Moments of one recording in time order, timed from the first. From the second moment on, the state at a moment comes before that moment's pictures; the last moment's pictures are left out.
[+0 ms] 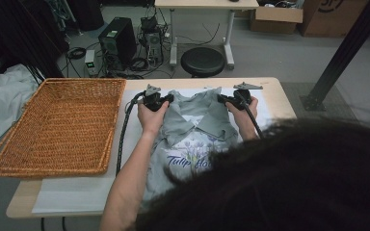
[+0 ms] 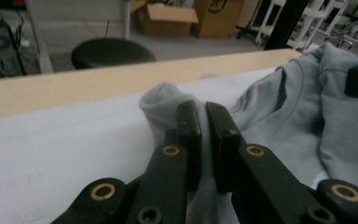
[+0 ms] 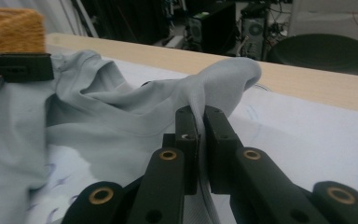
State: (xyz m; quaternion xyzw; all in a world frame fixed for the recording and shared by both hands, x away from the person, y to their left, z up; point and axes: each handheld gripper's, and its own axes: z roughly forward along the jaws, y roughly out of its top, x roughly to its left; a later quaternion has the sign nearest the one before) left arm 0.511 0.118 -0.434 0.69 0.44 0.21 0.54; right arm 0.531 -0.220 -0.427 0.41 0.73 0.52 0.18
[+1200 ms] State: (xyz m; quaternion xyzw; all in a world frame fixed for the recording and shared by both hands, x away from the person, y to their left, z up) left arm 0.240 0.147 -0.430 0.67 0.24 0.21 0.67; right arm 0.272 -0.250 -0.409 0.20 0.73 0.63 0.19
